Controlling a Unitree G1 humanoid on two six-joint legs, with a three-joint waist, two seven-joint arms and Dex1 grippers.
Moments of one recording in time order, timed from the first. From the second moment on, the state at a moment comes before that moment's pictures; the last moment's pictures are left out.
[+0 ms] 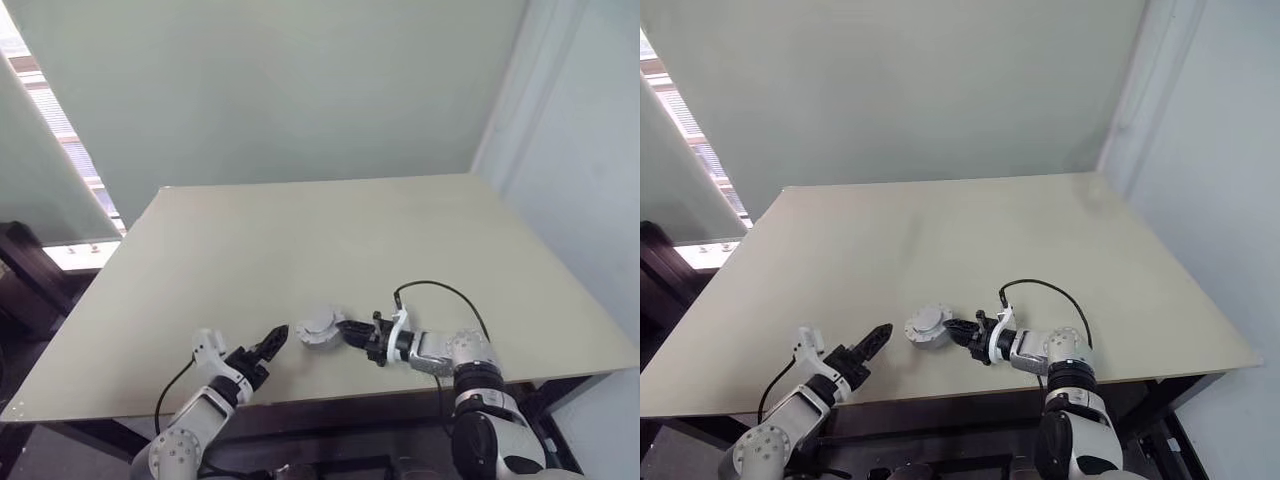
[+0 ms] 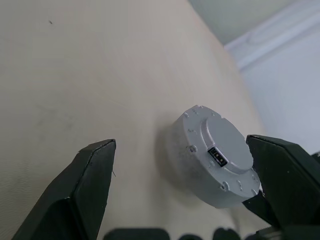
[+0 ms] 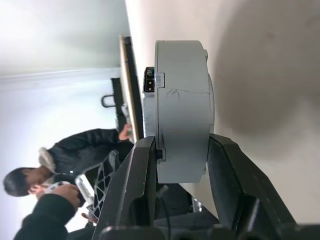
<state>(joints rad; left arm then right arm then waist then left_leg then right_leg) 0.11 0.10 0.37 -0.17 -0.90 0.75 -0.28 -0.61 0.09 -0.49 0.68 0.65 1.28 0.44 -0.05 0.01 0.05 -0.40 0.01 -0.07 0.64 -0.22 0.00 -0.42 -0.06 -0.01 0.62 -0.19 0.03</state>
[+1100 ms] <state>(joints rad) 0.14 -0.01 0.40 -0.17 -1.11 0.70 -0.20 -0.62 0.06 -0.51 0.64 0.69 1.31 0.39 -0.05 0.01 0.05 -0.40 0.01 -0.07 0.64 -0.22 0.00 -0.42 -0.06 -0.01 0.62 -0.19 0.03</state>
